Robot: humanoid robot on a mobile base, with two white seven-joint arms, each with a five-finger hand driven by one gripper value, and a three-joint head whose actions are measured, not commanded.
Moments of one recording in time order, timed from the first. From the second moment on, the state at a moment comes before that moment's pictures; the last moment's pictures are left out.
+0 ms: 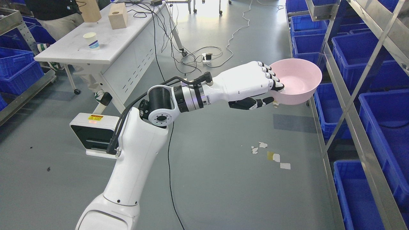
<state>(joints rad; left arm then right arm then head) -0.66 0.00 -0.29 -1.48 -0.67 -0.78 -0.64 0.00 0.00 0.05 0.00 0.05 -0.08 -0.02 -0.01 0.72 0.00</state>
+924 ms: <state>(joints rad) -0.66 0.00 -0.29 -1.49 -0.67 -0.78 -0.64 0.00 0.00 0.05 0.00 0.05 -0.08 -0.02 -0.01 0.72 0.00</state>
